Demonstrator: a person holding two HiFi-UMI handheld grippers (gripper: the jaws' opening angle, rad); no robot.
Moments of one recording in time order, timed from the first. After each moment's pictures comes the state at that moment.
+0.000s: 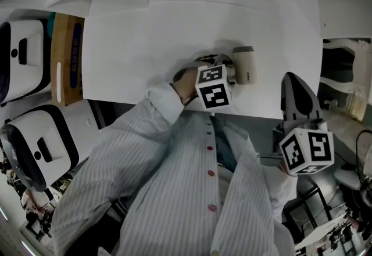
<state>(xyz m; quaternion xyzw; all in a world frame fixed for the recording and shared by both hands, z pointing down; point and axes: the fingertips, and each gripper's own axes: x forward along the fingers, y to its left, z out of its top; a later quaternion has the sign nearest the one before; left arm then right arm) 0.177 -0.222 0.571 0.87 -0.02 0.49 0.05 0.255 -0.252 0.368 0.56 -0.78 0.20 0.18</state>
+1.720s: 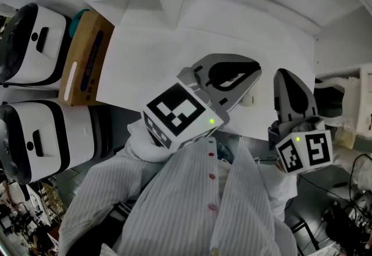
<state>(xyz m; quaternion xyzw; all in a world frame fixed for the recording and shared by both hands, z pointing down) 0.114 -0.264 0.236 0.96 -0.26 0.03 0.11 0.164 -0.275 0.253 0.48 -0.87 0.07 0.09</state>
